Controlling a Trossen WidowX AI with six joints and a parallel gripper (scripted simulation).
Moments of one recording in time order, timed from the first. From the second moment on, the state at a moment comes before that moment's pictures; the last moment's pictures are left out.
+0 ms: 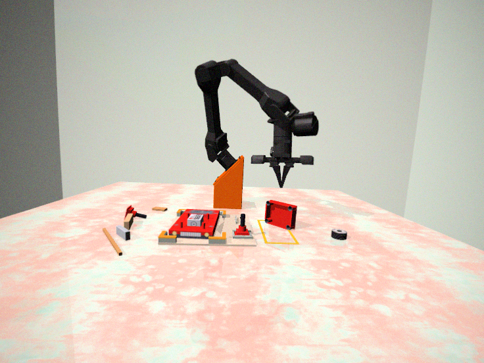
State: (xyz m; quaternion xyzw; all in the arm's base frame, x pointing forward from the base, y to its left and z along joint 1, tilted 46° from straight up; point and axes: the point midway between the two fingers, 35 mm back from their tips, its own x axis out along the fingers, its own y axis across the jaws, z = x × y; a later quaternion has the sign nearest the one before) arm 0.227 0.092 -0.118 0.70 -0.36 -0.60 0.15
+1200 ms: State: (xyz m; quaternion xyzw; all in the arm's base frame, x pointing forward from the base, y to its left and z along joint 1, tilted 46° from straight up) arm 0.236 0.076 -0.171 0.52 -0.03 -0.72 0.46
